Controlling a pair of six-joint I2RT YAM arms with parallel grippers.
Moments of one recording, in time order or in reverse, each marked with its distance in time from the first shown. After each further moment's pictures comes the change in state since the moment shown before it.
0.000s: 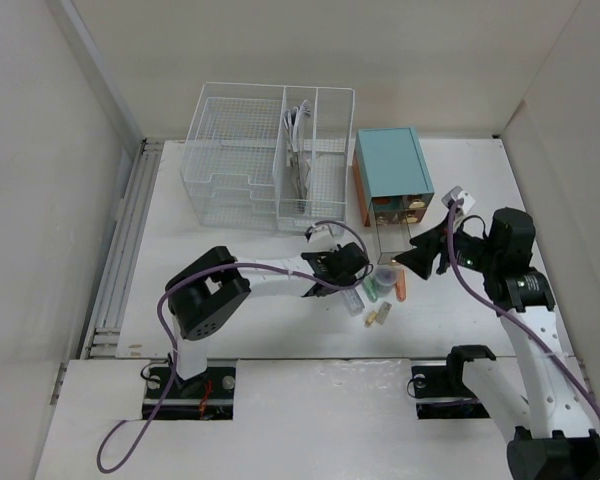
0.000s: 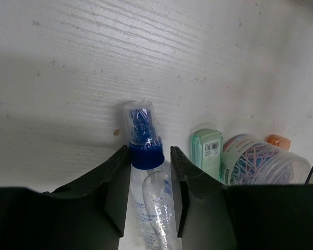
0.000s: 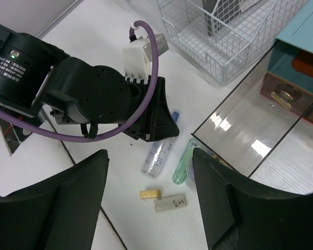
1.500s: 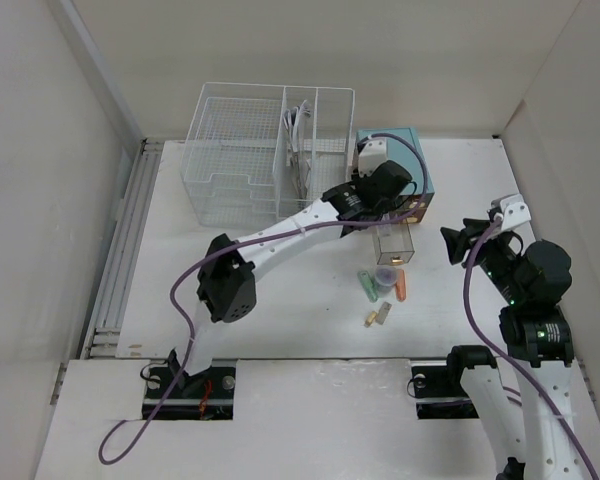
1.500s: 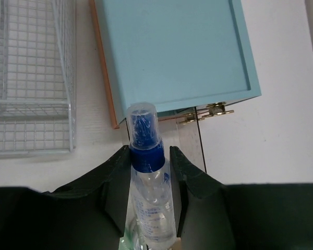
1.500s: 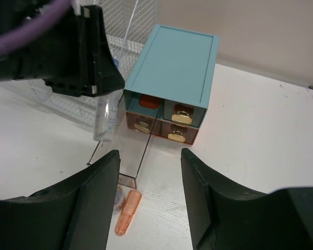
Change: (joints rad) left arm 0.063 0.198 0.872 -0.286 -0.125 0.553; right arm -0.019 -0.274 0.026 0.056 0.559 -0.027
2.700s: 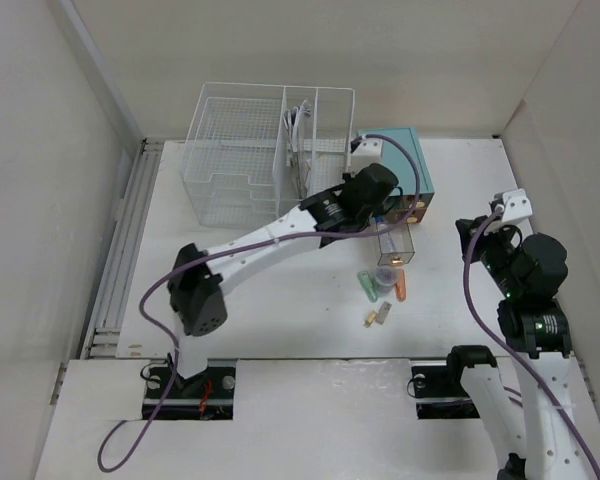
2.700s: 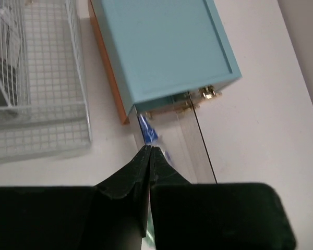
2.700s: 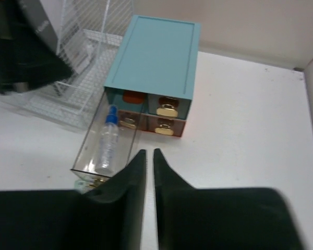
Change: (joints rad) left arm -0.003 -0.104 -0.110 0.074 0.022 0.142; right arm 0.000 0.035 0.000 0.003 0.087 0.012
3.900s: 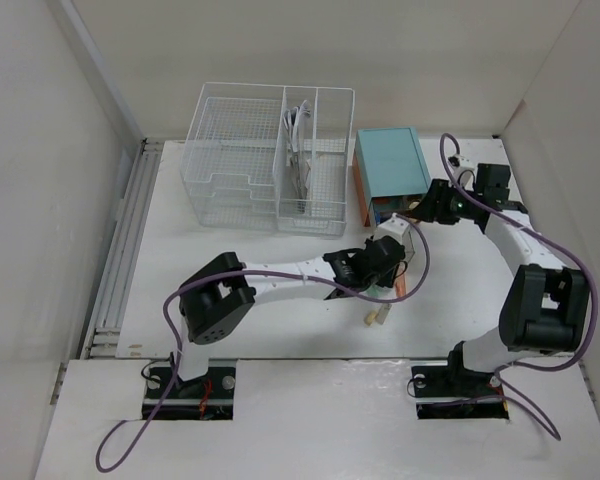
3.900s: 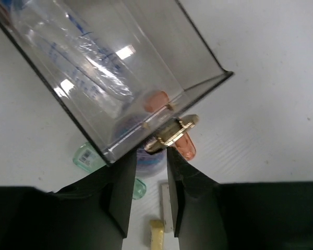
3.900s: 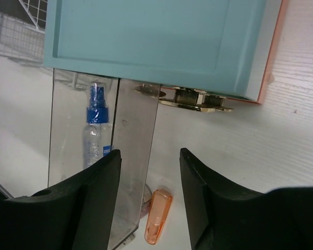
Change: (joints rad) left arm -0.185 -0.053 -0.527 0.384 0.221 0.084; right arm -0.130 0.968 0.215 0.077 -0.409 0.152
